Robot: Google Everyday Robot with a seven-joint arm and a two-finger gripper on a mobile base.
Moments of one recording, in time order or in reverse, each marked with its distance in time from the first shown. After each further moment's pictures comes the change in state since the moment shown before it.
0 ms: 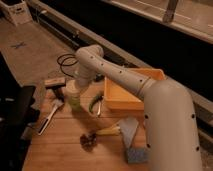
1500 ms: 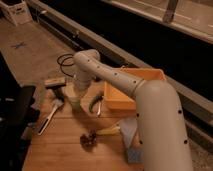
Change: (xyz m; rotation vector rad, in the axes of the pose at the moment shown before) arm -0.003 0.007 0.030 -0.080 -0.050 0.018
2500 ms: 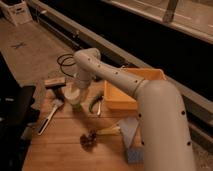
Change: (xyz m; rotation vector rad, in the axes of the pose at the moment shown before) arm -0.005 0.000 -0.017 0.031 0.024 -0.007
